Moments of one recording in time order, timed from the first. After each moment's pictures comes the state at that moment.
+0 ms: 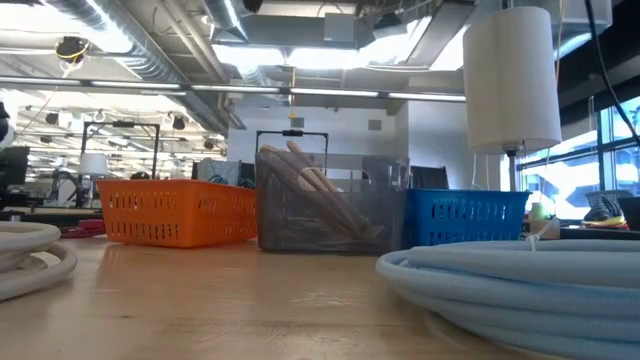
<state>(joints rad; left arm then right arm) 0.25 1.18 1.24 -0.28 0.24 -0.09 0.23 1.52 2.14 -1.57 0.82 0.85</state>
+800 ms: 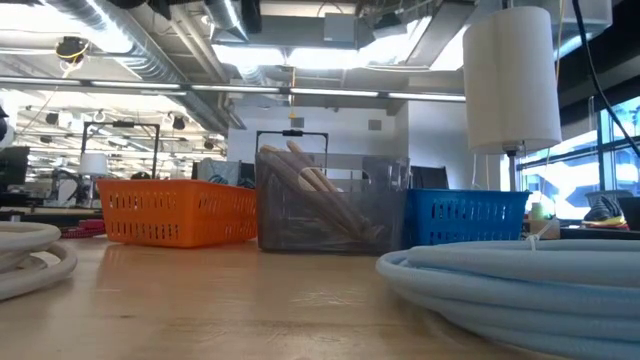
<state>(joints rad) 0.40 1.14 0.87 0.52 0.37 -0.40 0.25 1.51 1.87 -0.69 0.53 0.51</state>
